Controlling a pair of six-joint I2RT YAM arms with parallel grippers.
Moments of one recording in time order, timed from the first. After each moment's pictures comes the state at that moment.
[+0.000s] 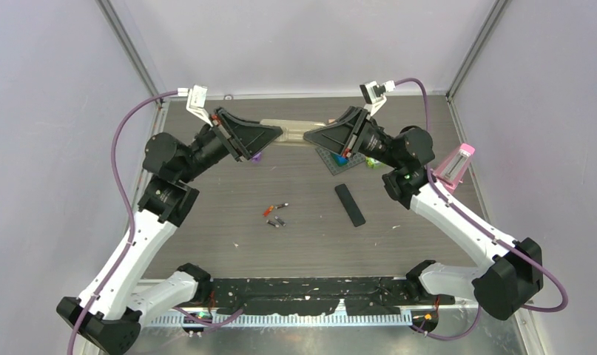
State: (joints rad) left arm -0.48 0.95 1.10 0.21 0.52 -0.87; right arm 0.57 1.20 0.99 0.75 -0.67 1.18
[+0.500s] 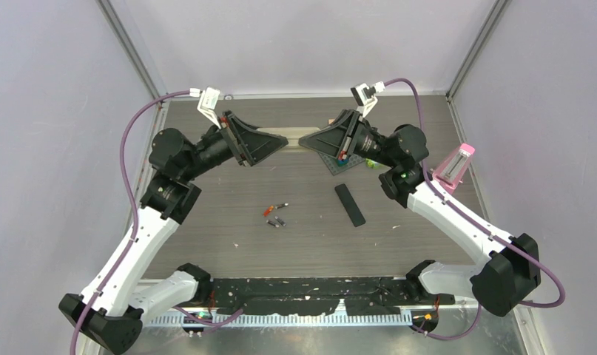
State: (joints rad) left arm -0.46 0.98 1.11 0.12 0.63 -0.83; right arm 0.57 1.22 1.00 0.71 -0.72 1.18
